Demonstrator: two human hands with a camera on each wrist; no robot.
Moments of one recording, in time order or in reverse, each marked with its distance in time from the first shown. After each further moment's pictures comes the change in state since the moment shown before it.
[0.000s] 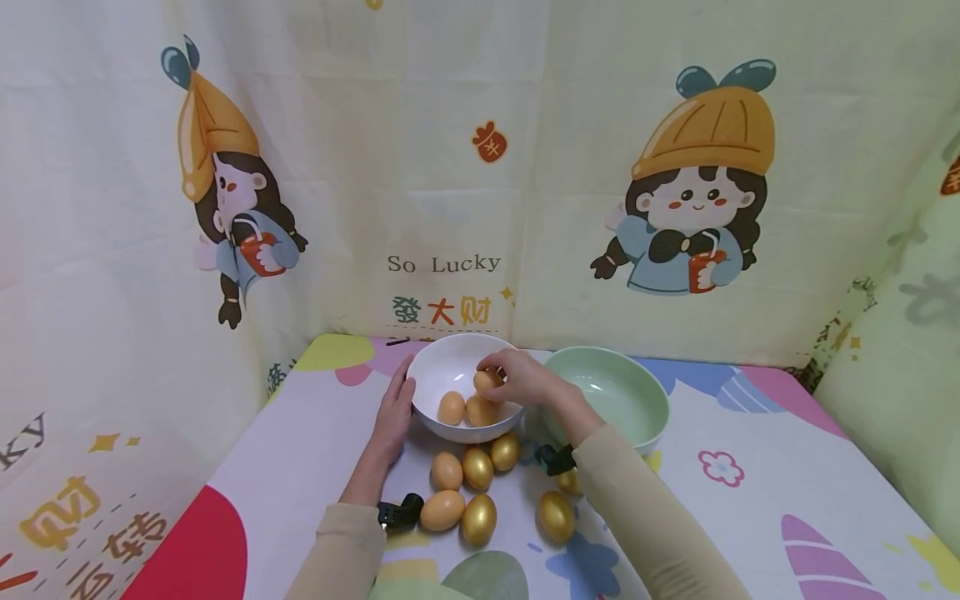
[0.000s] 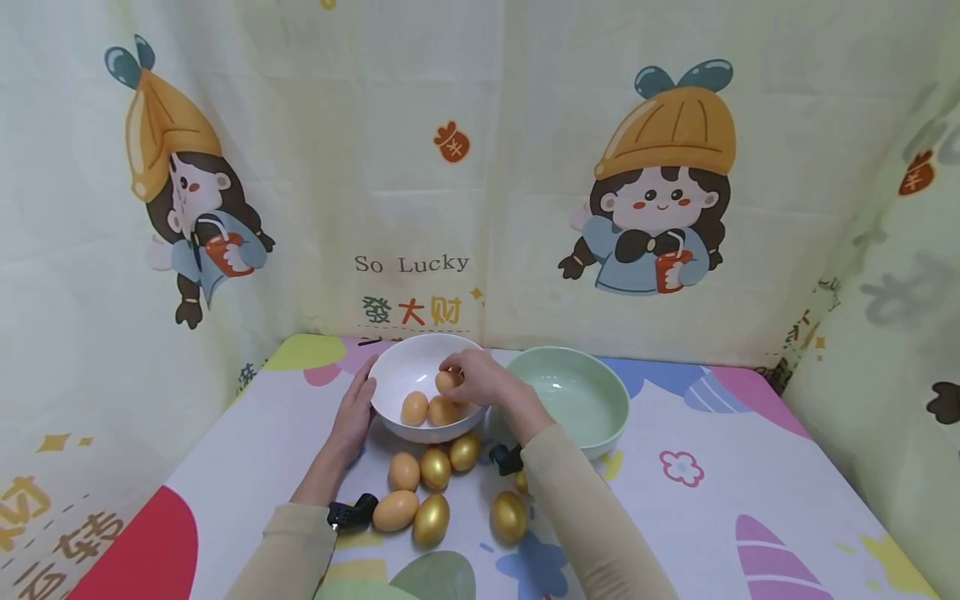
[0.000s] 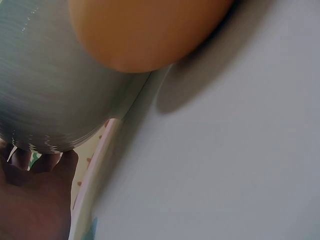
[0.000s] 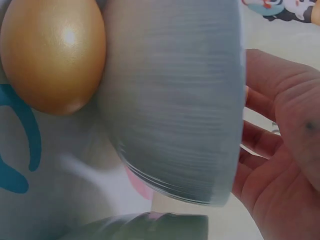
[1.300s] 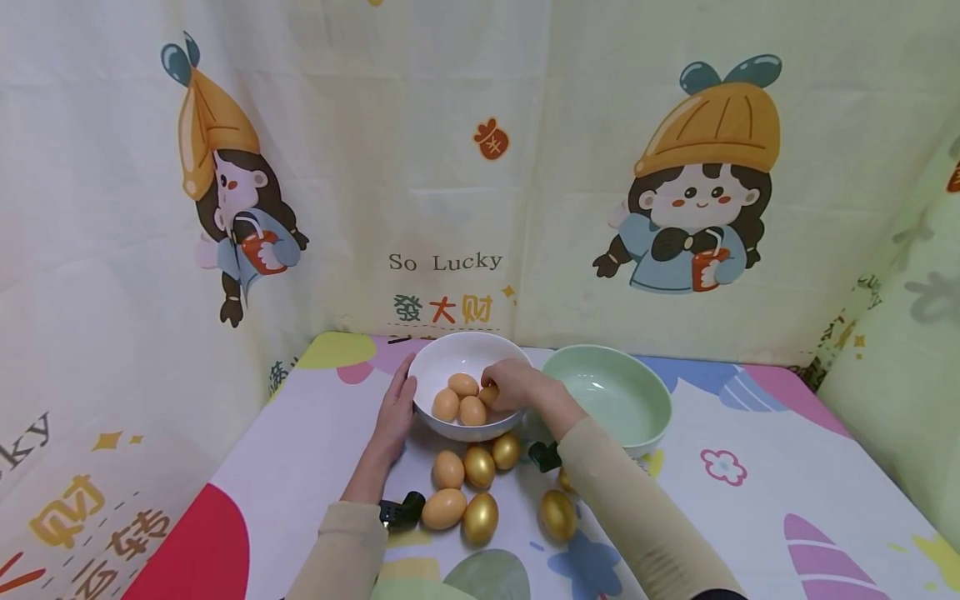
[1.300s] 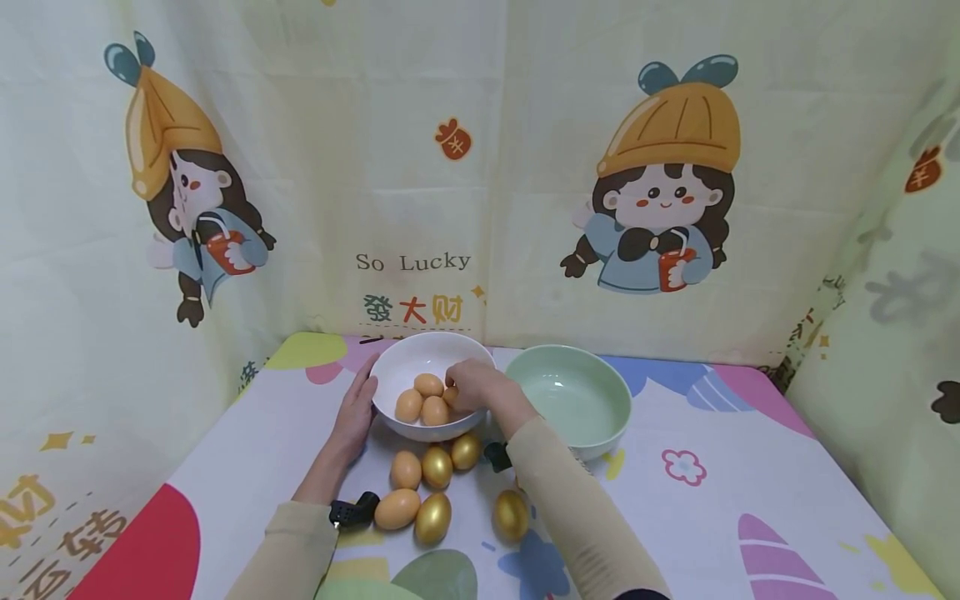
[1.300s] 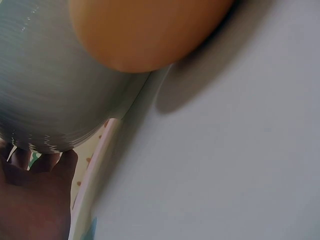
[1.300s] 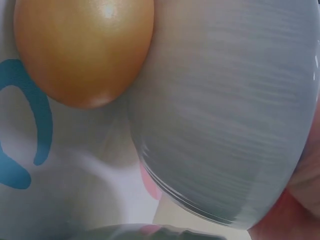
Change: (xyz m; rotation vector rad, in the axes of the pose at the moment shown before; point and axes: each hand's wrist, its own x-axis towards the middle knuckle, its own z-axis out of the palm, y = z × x) left_hand 0.001 -0.003 0.000 -0.032 -0.005 0.009; right_hand 0.014 -0.001 0.016 -0.304 -0.130 0.020
